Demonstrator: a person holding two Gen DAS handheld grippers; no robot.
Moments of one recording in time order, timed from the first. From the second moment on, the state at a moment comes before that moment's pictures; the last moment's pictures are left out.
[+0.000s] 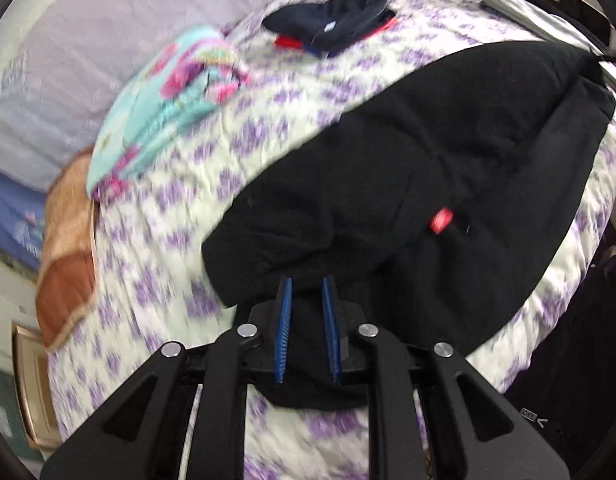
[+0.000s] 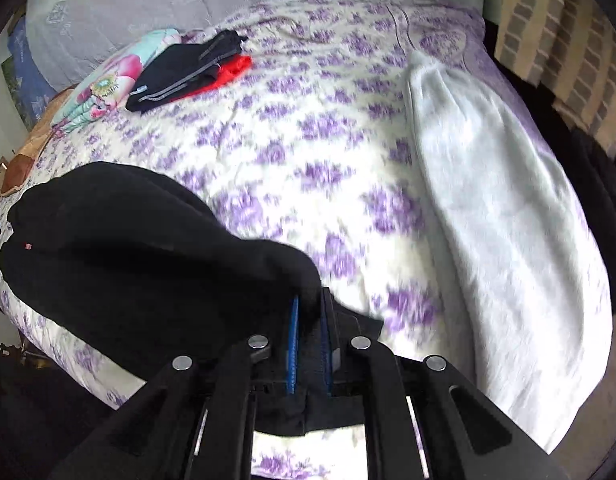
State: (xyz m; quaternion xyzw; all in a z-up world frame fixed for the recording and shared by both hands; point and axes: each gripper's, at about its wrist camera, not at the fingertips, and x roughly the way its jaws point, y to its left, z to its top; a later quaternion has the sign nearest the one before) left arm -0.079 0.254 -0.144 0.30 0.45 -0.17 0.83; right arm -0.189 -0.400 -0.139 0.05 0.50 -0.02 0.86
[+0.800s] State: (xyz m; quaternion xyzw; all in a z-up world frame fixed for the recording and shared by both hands) left arm -0.049 0.318 -0.213 -0.36 0.52 -0.17 0.76; right arm -0.160 -0.394 -0.094 0.02 0.49 -0.04 0.87
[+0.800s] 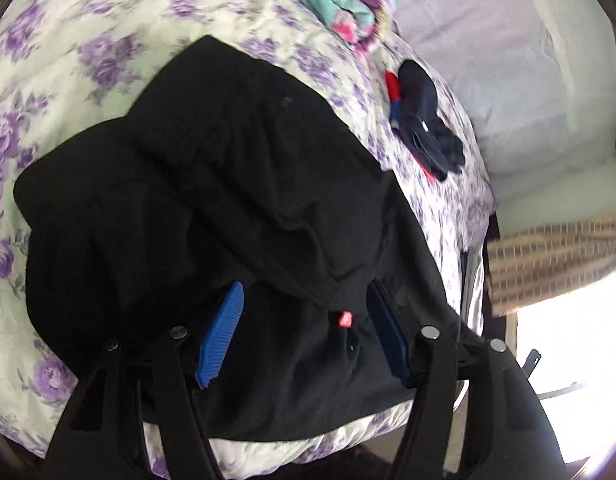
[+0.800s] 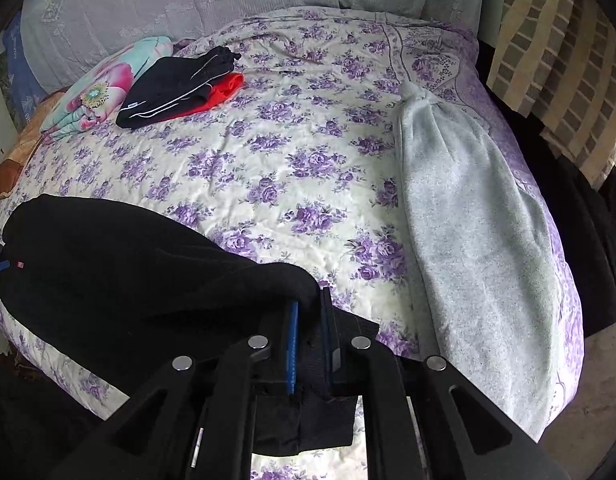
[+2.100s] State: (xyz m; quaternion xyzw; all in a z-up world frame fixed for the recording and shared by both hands) left arm -0.052 0.354 -0.215 -0.42 0.49 -0.09 0.76; right arm -0.153 -0.414 -0.115 0.05 0.51 -0.03 0.86
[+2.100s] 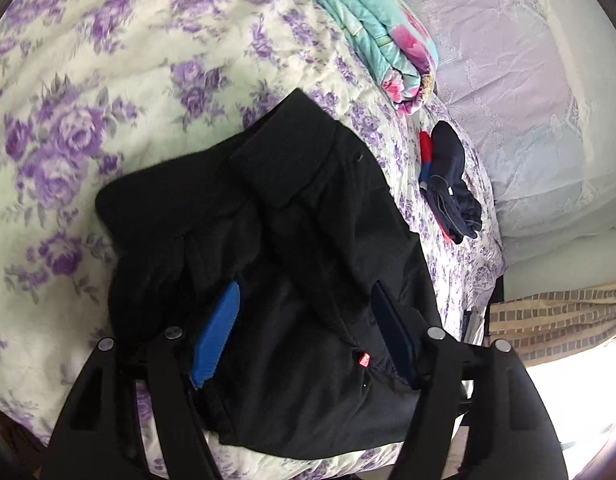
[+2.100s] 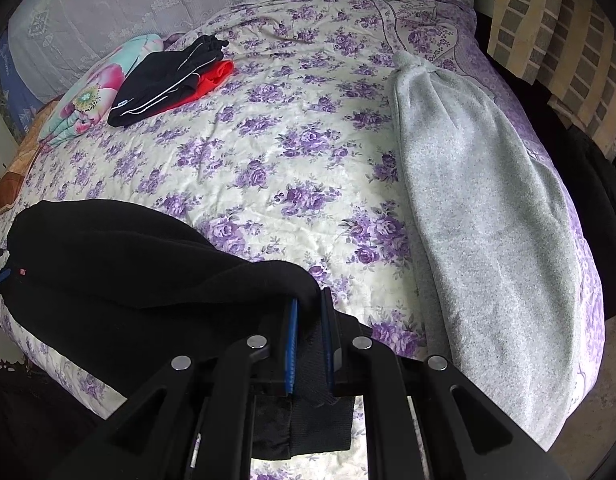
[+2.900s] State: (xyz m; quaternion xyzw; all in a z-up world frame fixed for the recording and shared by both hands) left arm 0.010 0.328 -0.200 -0.41 0.50 -0.09 0.76; right arm -0.149 -0.407 -0.116 0.05 0.52 -0.05 0.85
